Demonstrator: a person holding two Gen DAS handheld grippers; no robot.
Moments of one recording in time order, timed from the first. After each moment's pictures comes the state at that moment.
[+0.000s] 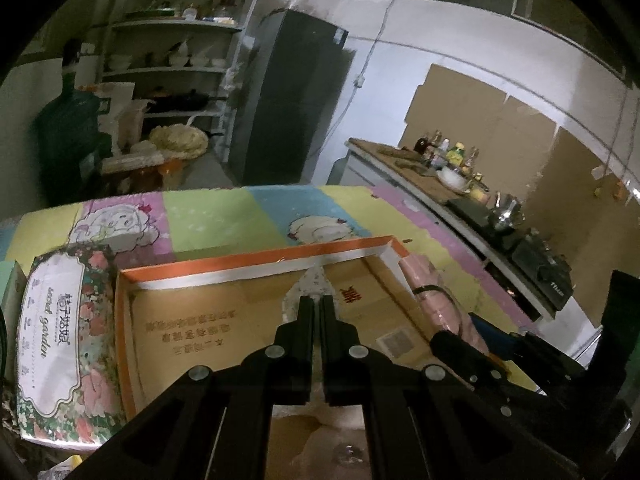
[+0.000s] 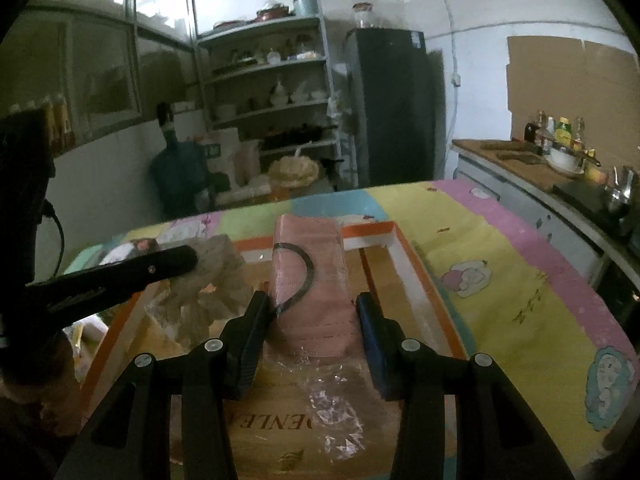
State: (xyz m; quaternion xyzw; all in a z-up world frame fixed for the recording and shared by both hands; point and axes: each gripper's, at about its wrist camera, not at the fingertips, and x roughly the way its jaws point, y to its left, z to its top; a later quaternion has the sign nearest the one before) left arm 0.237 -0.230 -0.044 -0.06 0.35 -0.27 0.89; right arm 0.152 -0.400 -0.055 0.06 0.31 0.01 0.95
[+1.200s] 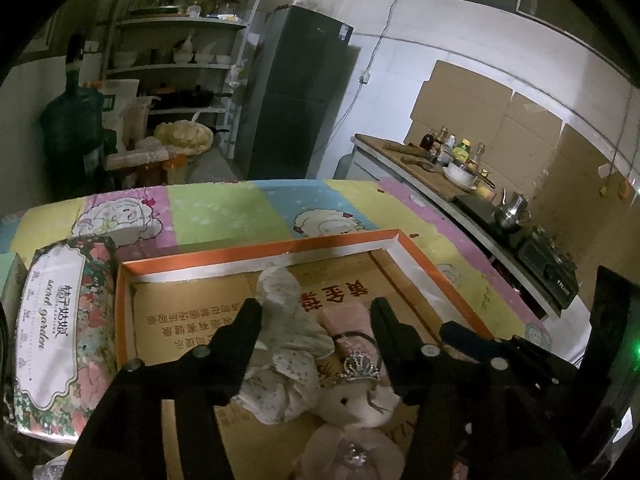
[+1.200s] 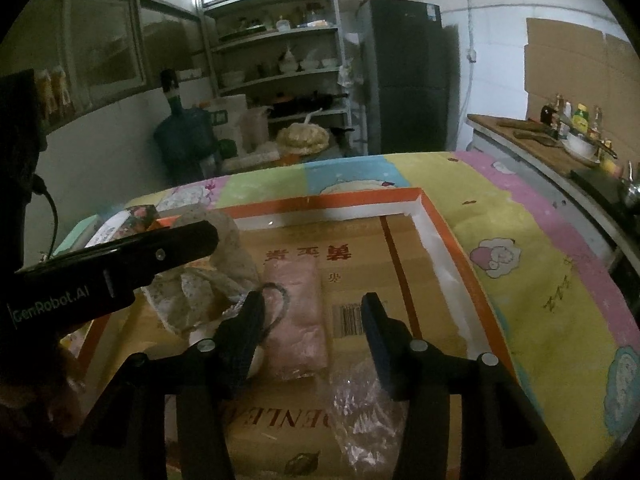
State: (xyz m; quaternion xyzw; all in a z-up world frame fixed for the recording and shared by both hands) left arm 0.233 -0.229 -0.044 -0.05 0.35 -0.27 0.89; right arm 0.173 -0.387 -0.069 0.06 0.35 0.03 0.93
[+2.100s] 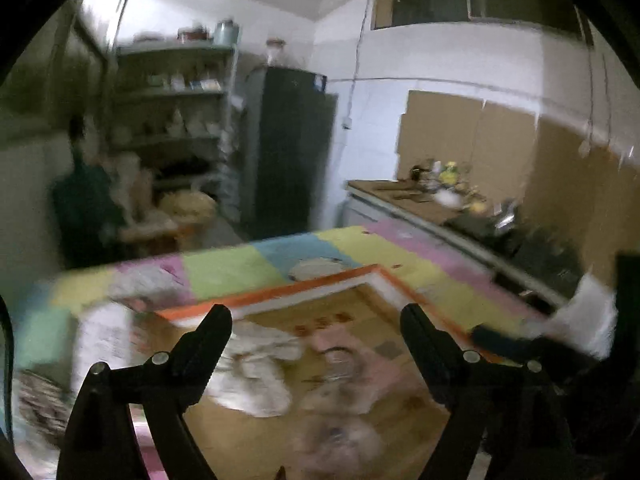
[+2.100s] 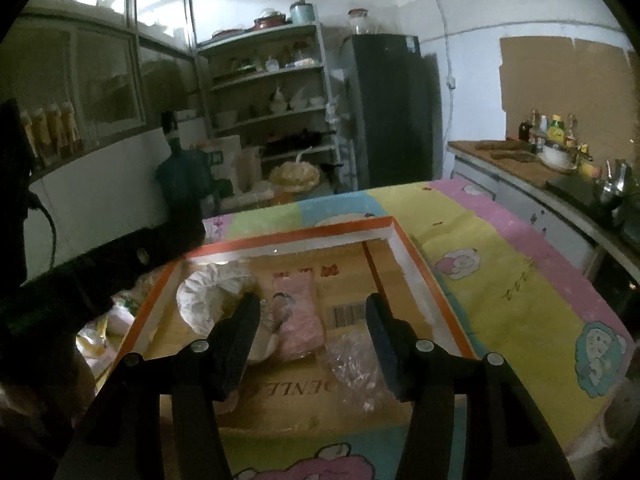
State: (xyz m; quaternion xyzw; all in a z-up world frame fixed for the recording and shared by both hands) left arm 0.169 -0.226 -0.004 0.02 0.23 -0.25 0.94; right arm 0.104 -0.382 -0.033 0.08 0.28 0.00 0.96
